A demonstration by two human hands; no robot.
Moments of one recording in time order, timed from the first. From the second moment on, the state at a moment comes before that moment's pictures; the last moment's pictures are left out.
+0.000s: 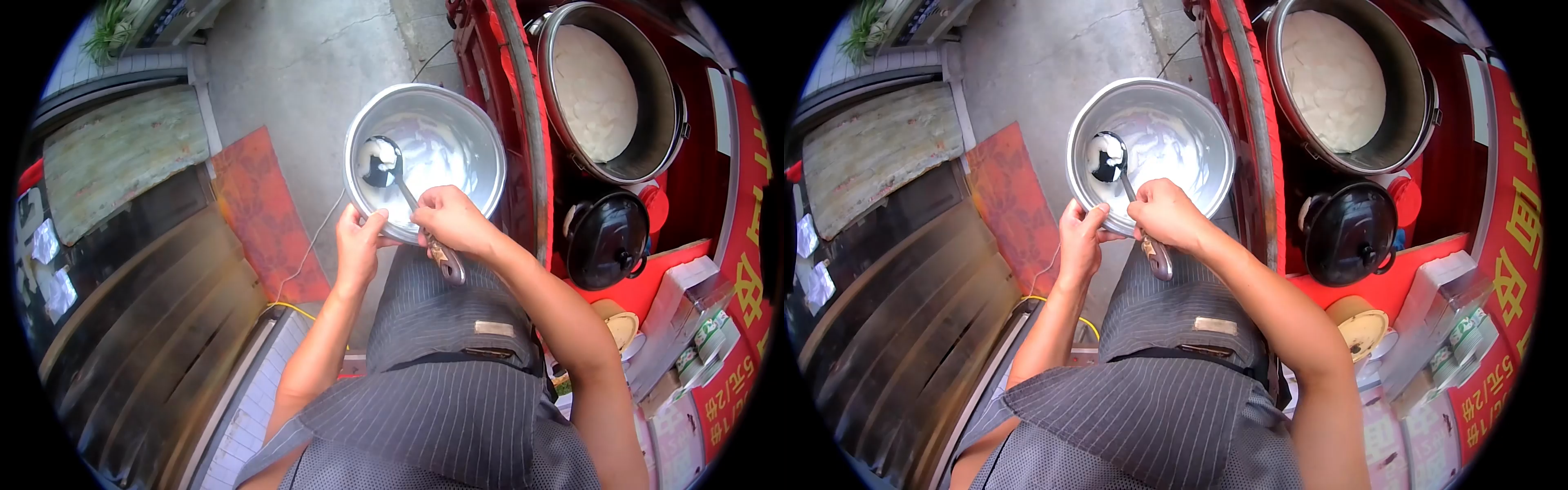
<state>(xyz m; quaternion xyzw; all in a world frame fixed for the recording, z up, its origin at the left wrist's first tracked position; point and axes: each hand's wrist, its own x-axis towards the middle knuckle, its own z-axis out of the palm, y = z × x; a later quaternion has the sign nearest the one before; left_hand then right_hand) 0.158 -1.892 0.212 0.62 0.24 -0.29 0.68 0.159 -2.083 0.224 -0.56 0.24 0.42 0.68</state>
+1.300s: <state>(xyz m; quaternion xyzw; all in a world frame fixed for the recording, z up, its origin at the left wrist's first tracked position) 0.192 -1.902 0.191 0.67 0.26 -0.32 0.62 0.114 -2.386 0.226 -0.82 0.51 0.19 0.19</state>
